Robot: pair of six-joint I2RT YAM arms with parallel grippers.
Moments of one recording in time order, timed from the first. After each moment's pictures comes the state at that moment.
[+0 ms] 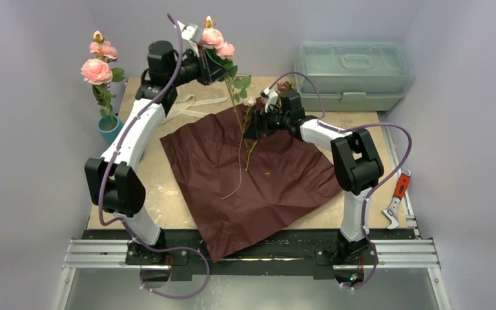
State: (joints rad) left arm -0.22 1.72 1.62 -0.02 0.69 -0.34; right arm 0.41 1.98 1.35 0.09 -0.65 0.20
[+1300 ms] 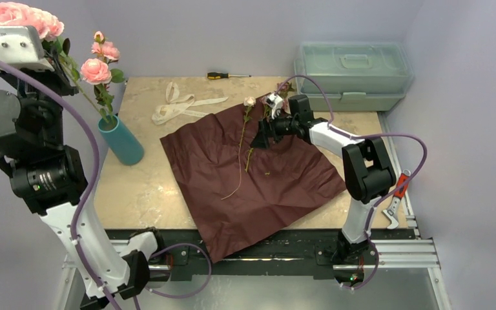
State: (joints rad) left arm 0.38 1.06 1.93 -0.54 0.21 0.09; right arm 0.38 1.88 1.25 -0.06 -0.74 0.03
